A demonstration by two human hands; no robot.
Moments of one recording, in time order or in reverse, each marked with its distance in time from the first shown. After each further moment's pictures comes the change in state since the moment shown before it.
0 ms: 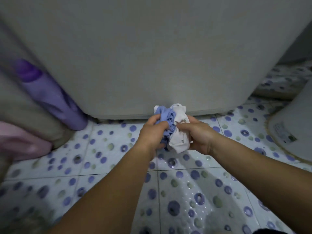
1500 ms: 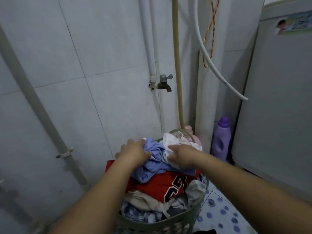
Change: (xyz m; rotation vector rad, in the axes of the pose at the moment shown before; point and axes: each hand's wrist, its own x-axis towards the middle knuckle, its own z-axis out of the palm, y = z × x) left_hand -0.423 -0.007 -0.392 0.916 0.881 -0.252; right_hand -0.276 -0.023 0.430 -1.626 -0.676 -0.803
